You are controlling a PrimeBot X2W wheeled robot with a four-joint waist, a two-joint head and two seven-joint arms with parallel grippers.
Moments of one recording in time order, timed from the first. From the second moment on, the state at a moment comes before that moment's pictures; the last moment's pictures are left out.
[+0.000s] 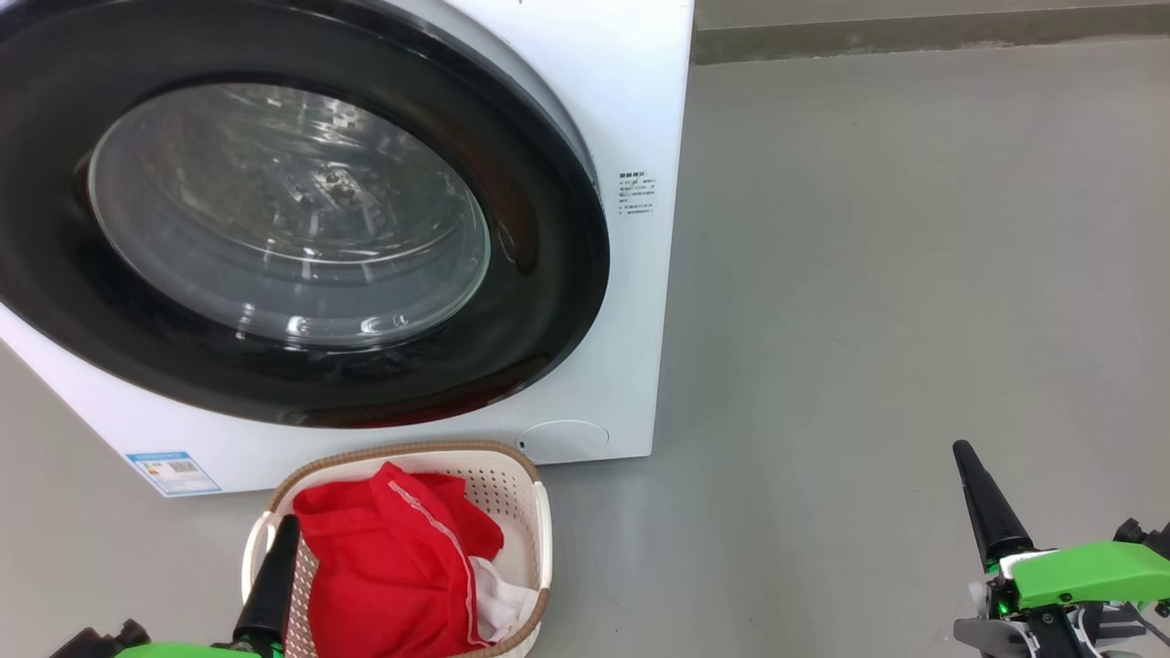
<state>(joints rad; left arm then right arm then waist) -0.05 0.07 0.04 0.26 -1.46 -0.12 0.04 -0.05 -0.06 -0.07 0.28 1.46 0.13 0.03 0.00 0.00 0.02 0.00</state>
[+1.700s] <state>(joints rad) -0.07 0.05 0.06 0.26 -1.63 -0.12 0.10 -0.06 -0.06 -0.11 0.27 1.64 0.13 0.09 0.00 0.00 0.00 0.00</state>
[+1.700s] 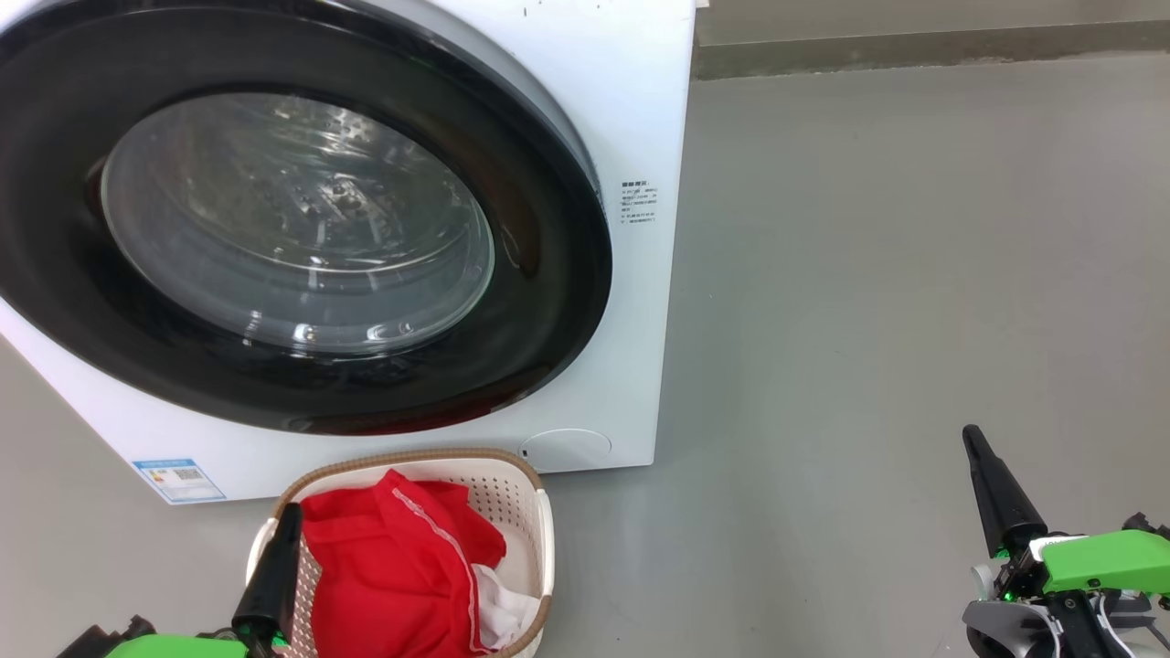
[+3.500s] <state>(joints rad) -0.07 0.05 0.07 0.26 -1.62 -0.12 0.10 -0.06 -0.05 -0.12 0.27 1.63 0.13 0.10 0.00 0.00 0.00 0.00</state>
